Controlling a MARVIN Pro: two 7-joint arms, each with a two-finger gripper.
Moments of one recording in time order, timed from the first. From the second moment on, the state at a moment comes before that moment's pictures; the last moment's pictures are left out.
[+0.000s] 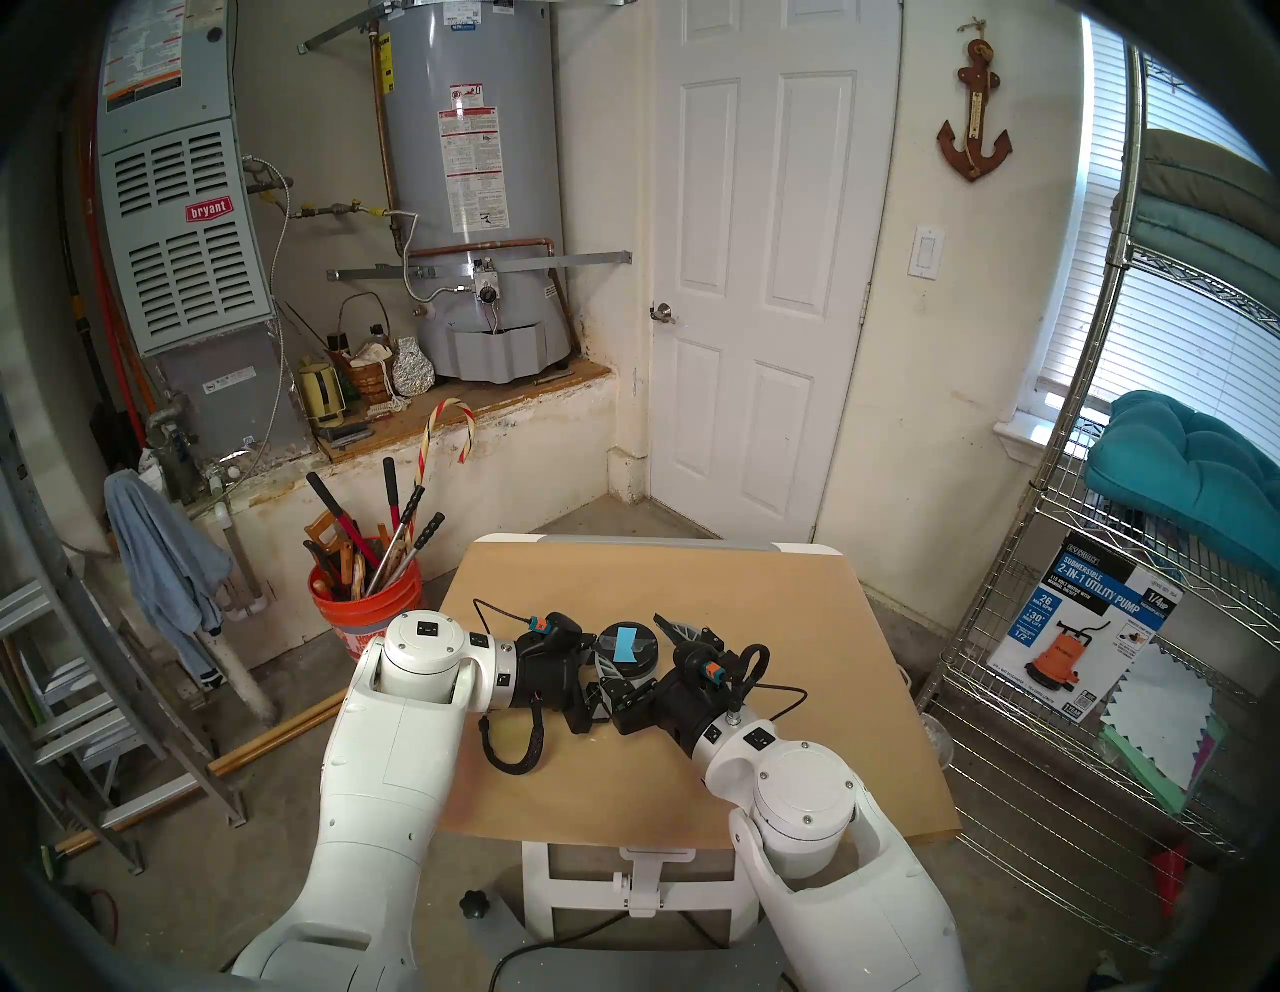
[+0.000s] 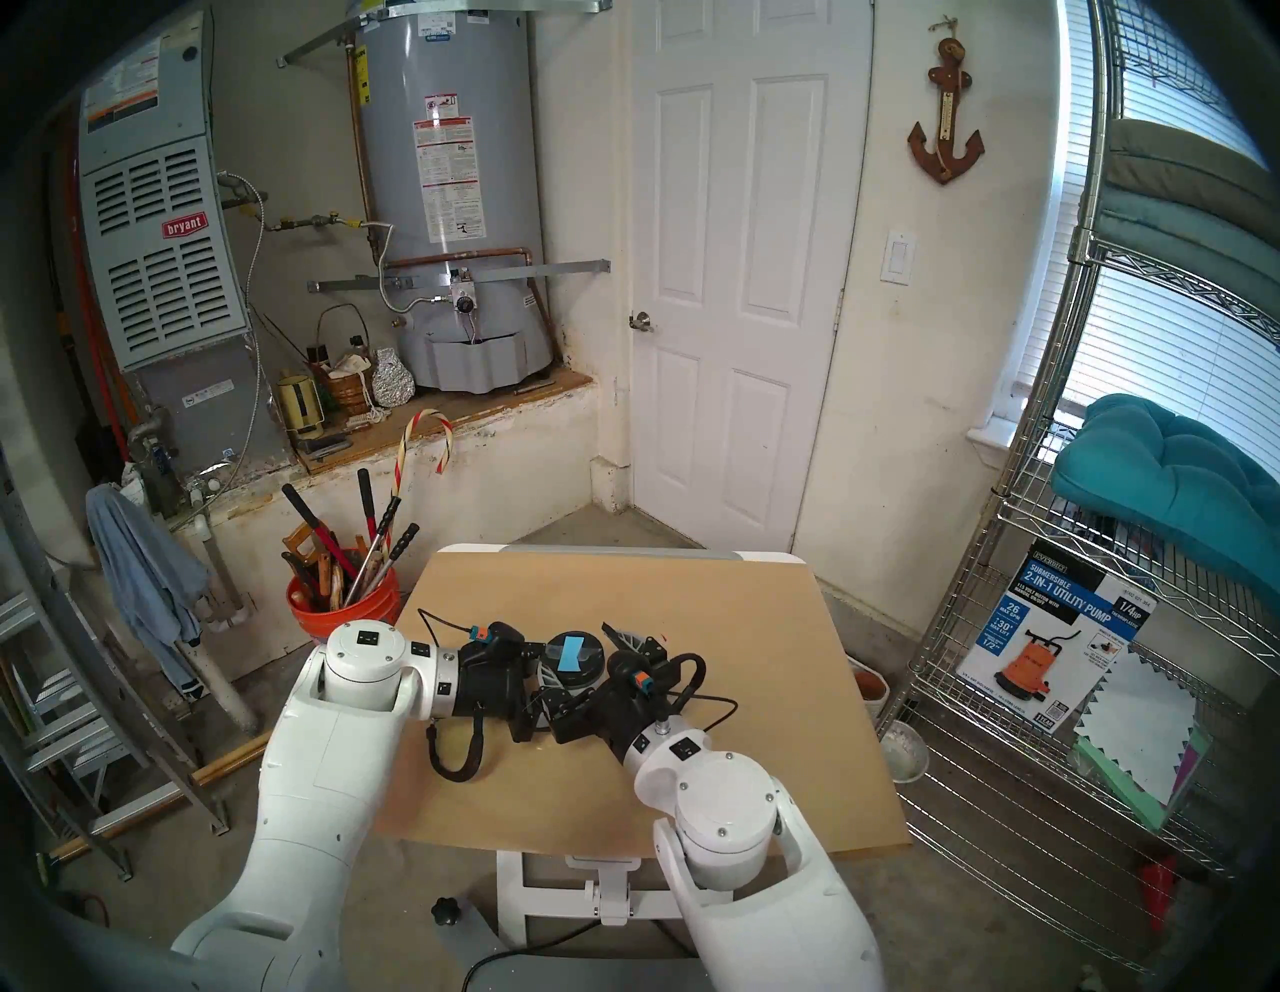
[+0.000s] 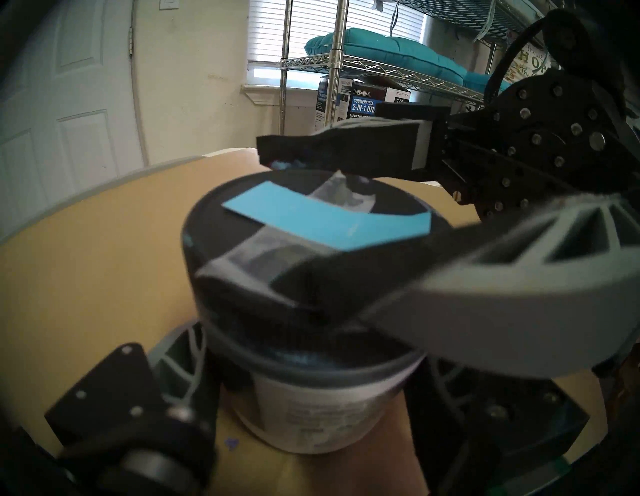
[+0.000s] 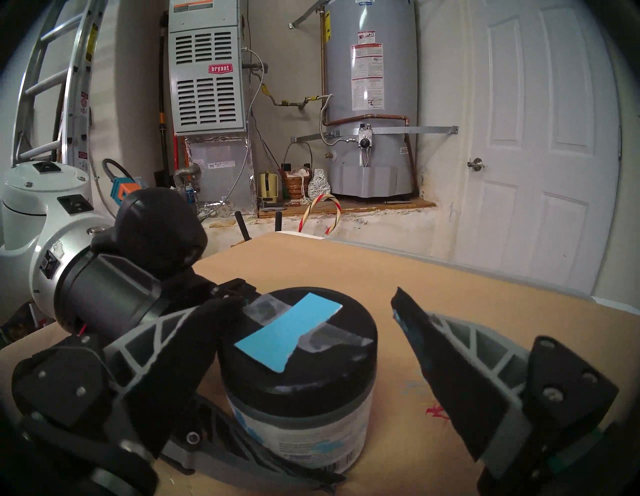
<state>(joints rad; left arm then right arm) 1.37 -1.53 -1.67 -1.34 0.33 0.15 -1.38 -1.80 -1.48 1.23 -1.82 -0.04 0.16 0.22</state>
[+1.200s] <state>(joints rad) 1.38 -1.53 -1.68 -1.34 0.35 0.15 -1.39 -1.79 -1.46 1.23 -1.80 0.02 0.18 0.26</state>
